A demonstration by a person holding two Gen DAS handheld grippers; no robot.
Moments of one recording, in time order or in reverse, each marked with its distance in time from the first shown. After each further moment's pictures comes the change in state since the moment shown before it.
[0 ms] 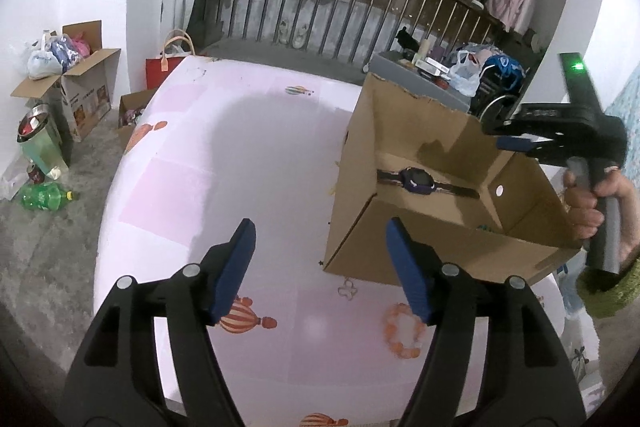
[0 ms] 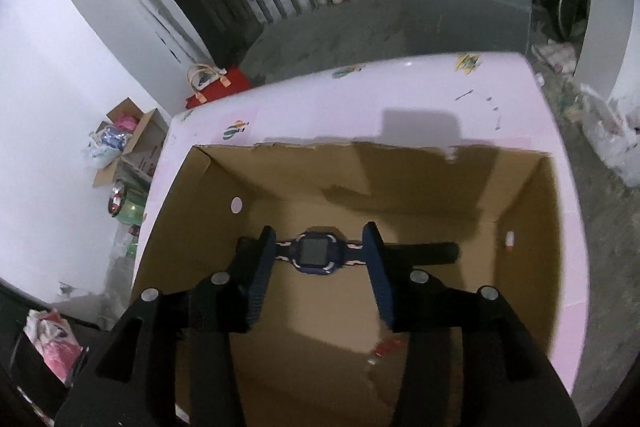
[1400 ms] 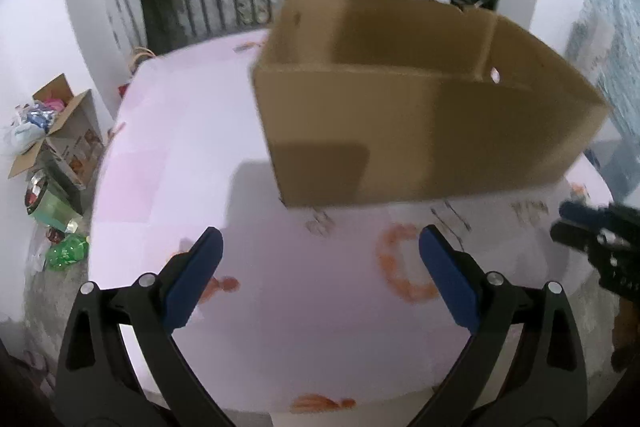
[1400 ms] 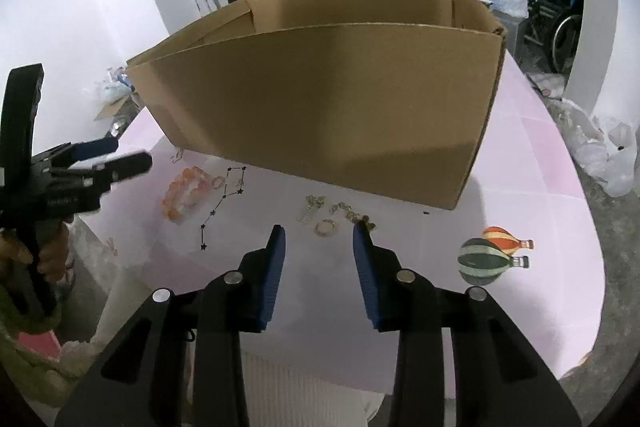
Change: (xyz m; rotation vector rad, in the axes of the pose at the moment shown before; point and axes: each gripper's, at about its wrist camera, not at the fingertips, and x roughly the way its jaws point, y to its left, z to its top) left arm 0.045 -0.048 -0.039 0.319 0.131 0.070; right arm -0.027 -0.034 -0.225 -0.180 -0.080 -0.031
